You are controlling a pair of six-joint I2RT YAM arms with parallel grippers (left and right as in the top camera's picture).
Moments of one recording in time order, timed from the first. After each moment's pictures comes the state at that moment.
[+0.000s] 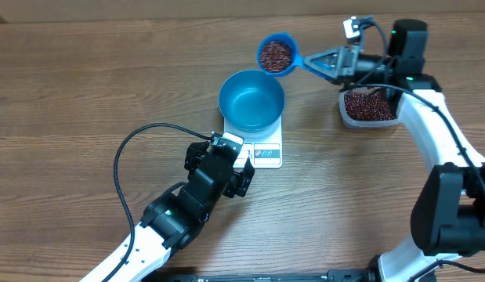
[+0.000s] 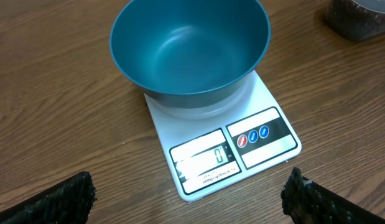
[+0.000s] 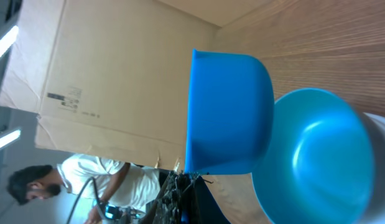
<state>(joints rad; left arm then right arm) -0.72 1.07 0.62 -0.21 -0.30 -0.15 -0.01 1.81 1.34 -0.08 -1.25 0.67</state>
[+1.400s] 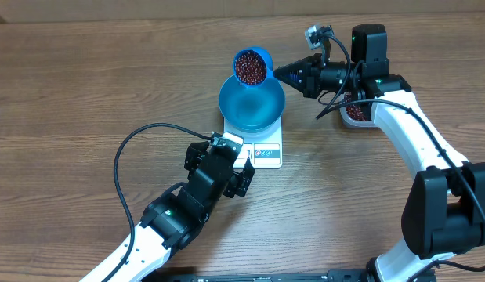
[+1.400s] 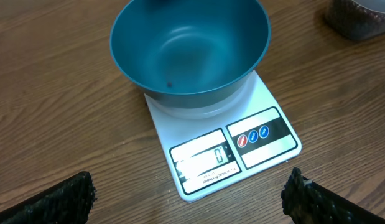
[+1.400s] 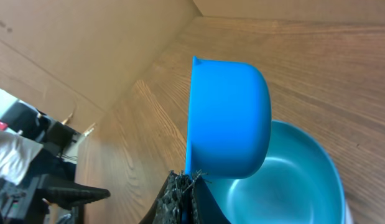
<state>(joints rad) -0.72 1.07 0.62 -0.21 -0.30 -0.15 0.13 1.81 1.34 -0.18 -1.05 0.06</state>
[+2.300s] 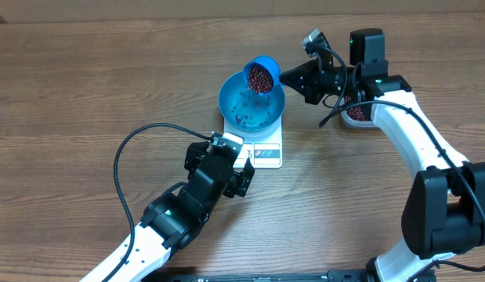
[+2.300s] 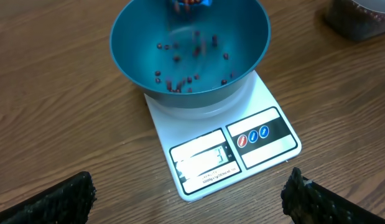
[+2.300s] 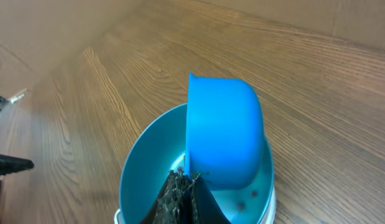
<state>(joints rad) -0.72 1.07 0.62 -0.21 -0.30 -0.15 0.13 1.81 1.34 -0.29 -0.89 -0.24</state>
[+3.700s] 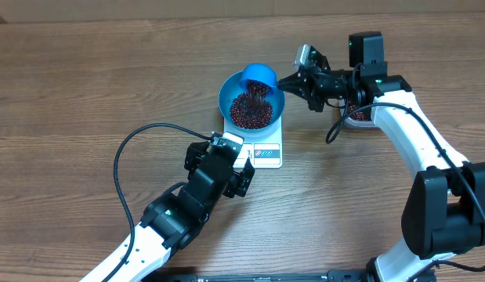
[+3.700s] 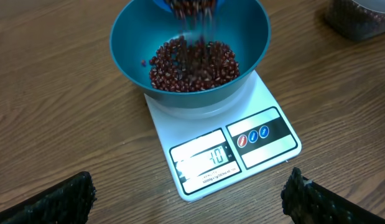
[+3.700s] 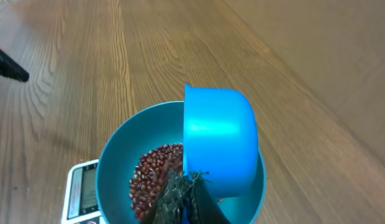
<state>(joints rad) -0.72 1.07 0.62 -0.21 -0.30 -0.15 0.13 1.81 1.34 -0.35 -0.98 -0.82</state>
